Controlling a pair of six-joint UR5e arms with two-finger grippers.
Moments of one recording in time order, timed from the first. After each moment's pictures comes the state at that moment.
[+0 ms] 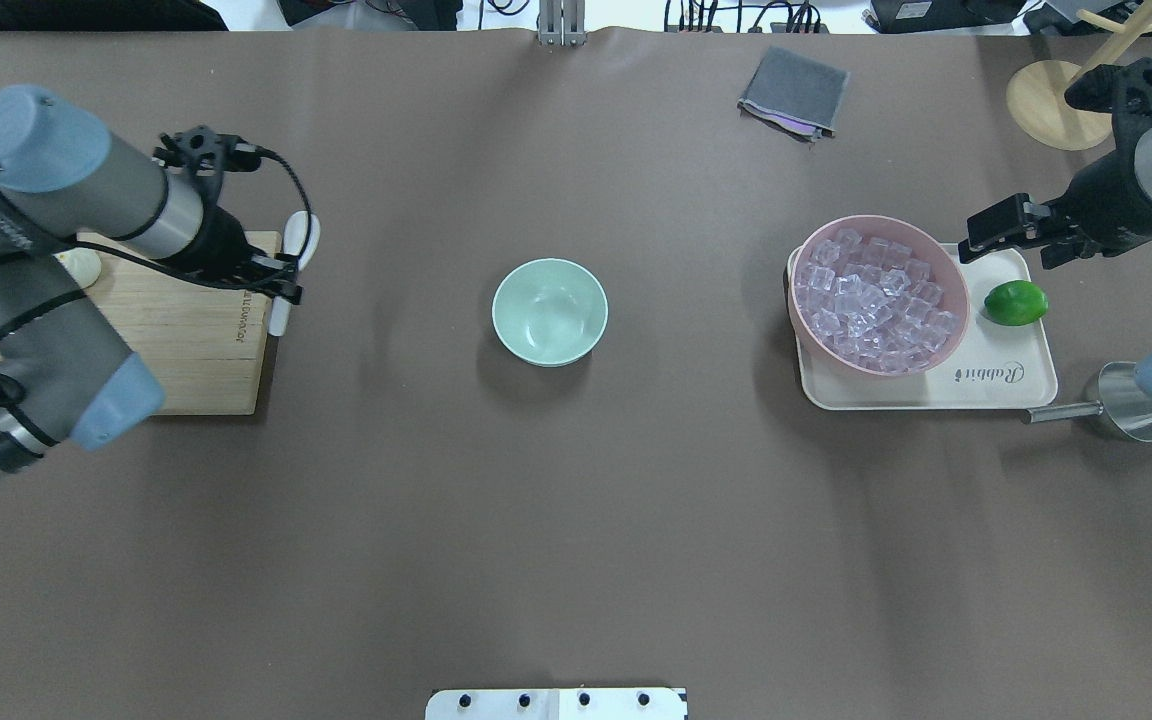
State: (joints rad) left arm -0.80 -1.99 -1.60 -2.04 -2.15 -0.95; right arm 1.05 -1.44 1.93 -1.35 2.23 0.84
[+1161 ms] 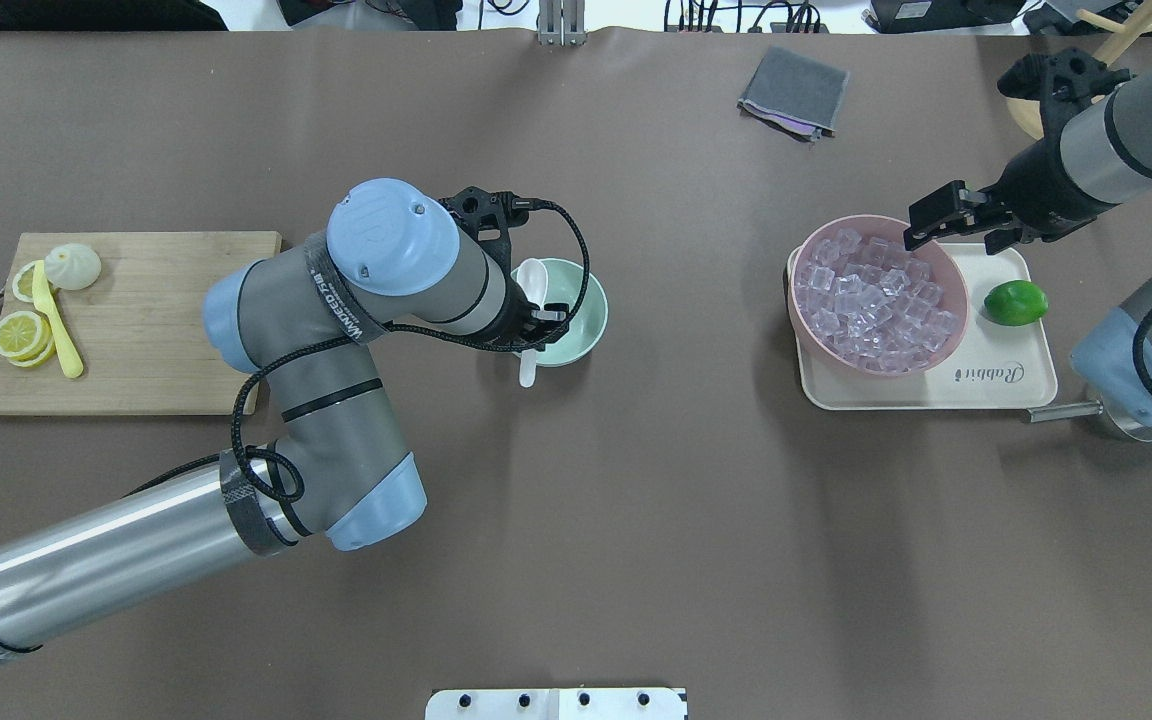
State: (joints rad) left arm -0.55 -2.31 -1.54 -1.91 -1.89 -1.25; right arm 1.01 -1.35 1.88 -1.35 2.20 0.86
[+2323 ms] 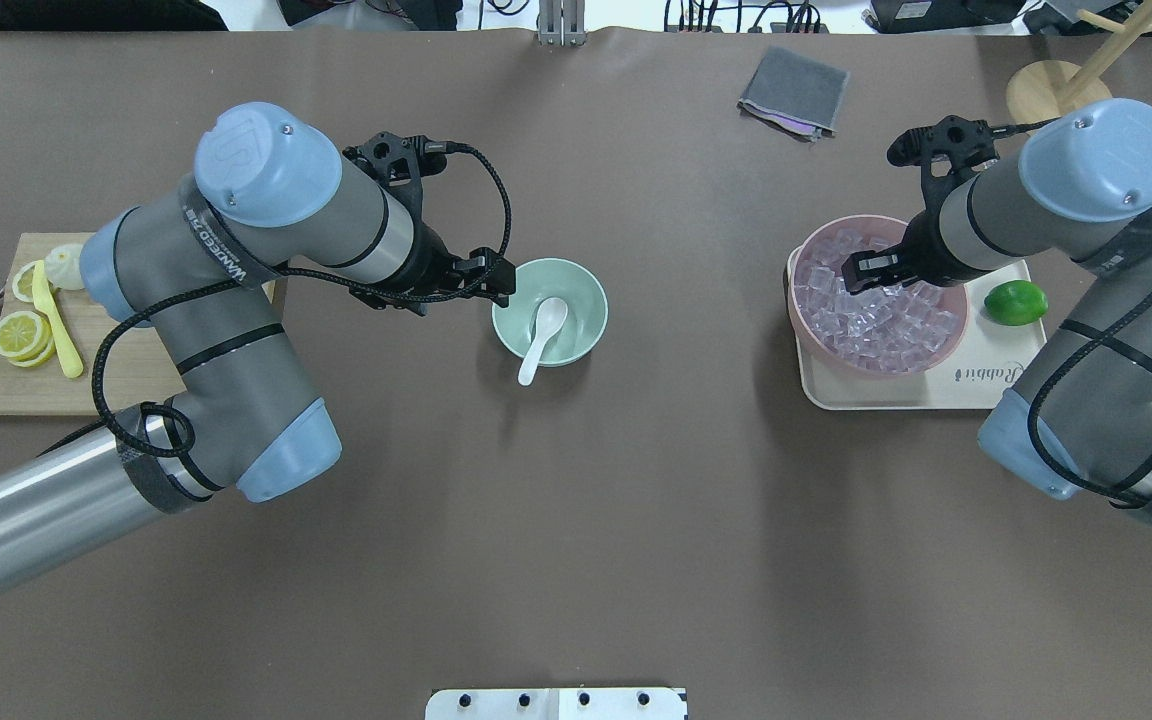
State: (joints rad) left arm -0.66 -2.21 -1.65 -1.90 -2.00 -1.22; right arm 0.82 -1.31 1.86 -1.36 1.92 0.80
